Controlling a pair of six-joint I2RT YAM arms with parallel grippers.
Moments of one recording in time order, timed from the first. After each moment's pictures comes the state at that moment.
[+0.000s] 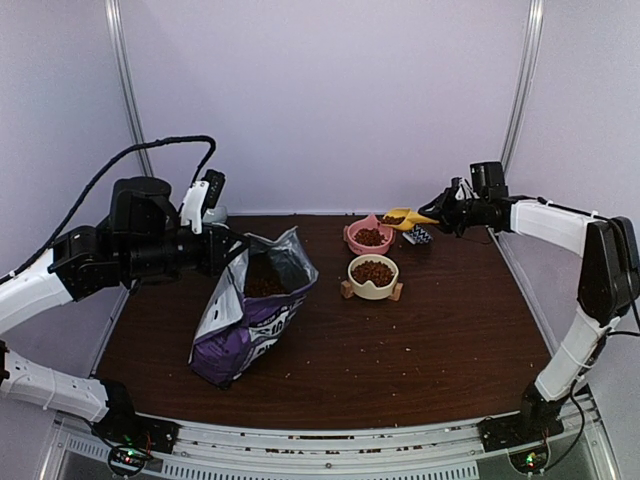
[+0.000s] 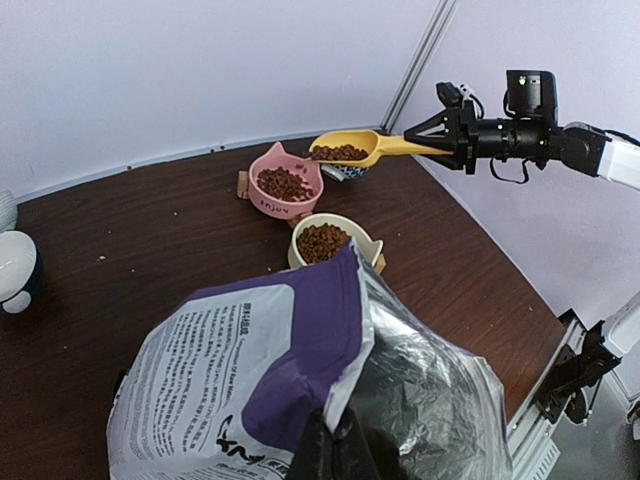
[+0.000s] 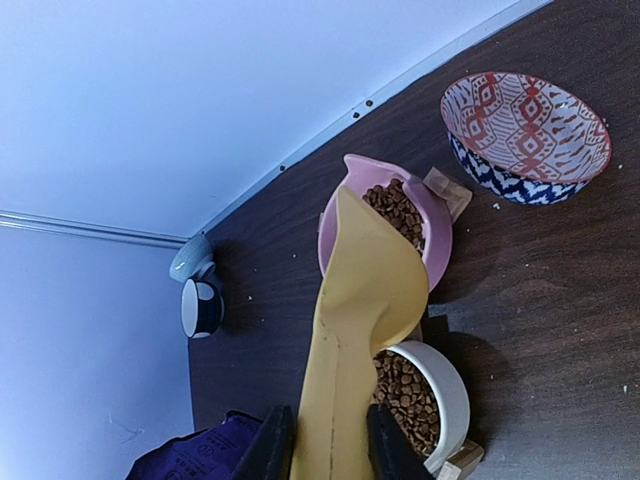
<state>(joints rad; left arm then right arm) -0.92 1.05 1.10 -0.44 -0.13 -0.41 0.19 1.68 1.29 -0.16 -0.44 0.84</state>
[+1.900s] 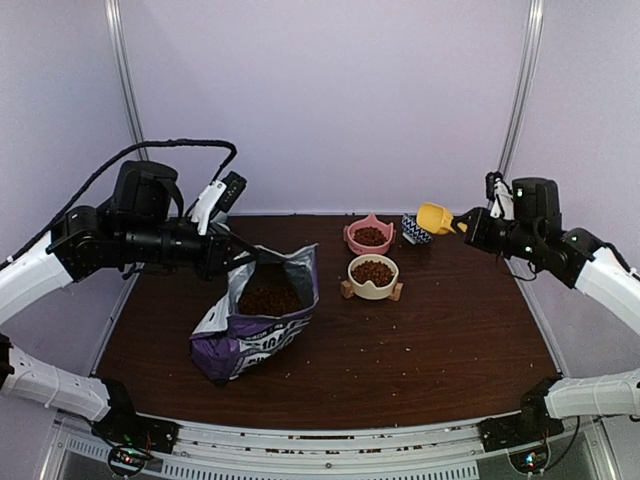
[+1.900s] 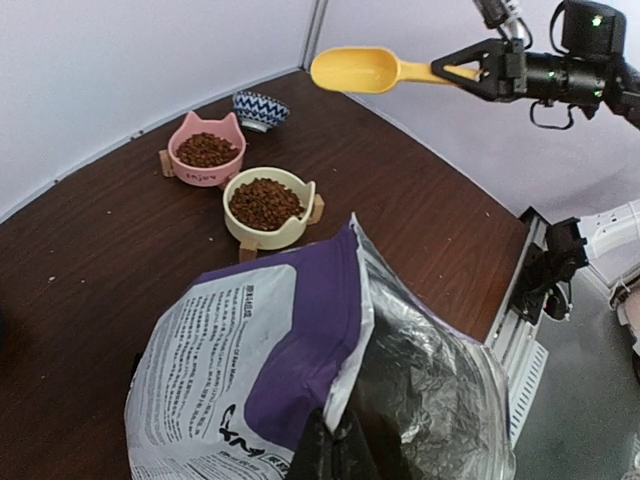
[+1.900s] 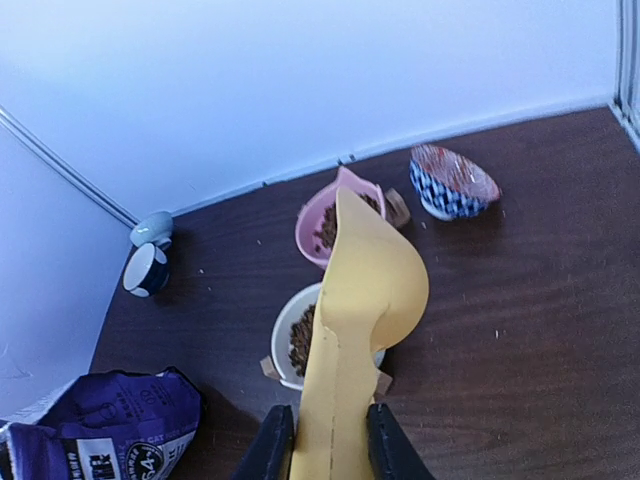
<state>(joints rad) -0.89 1.09 1.22 -0.61 0.13 -0.21 0.42 1.05 1.02 -0.38 0.02 0.53</state>
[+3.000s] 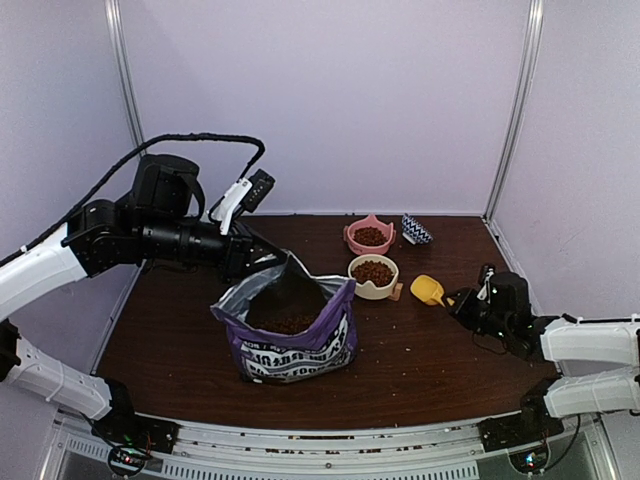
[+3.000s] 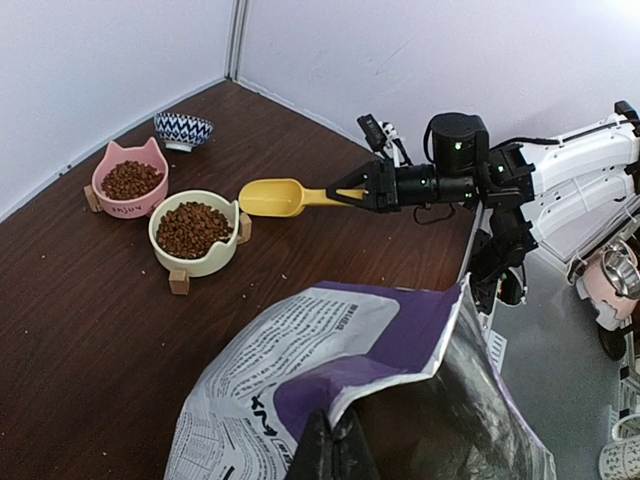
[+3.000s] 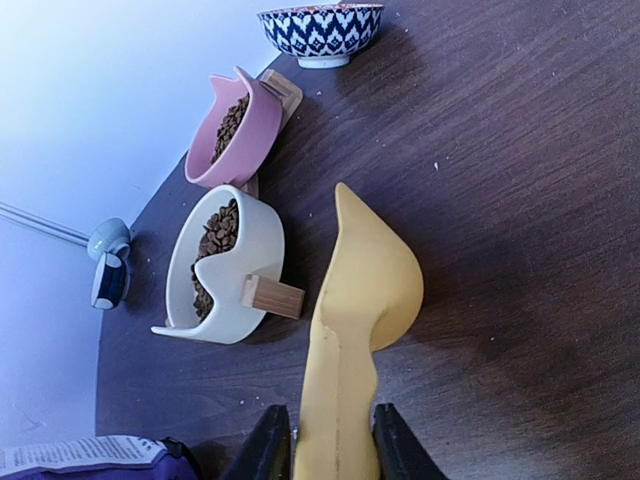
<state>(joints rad) -0.96 1.20 1.30 -0.56 0.24 -0.18 0.43 1.07 0.27 0.33 0.04 0.91</state>
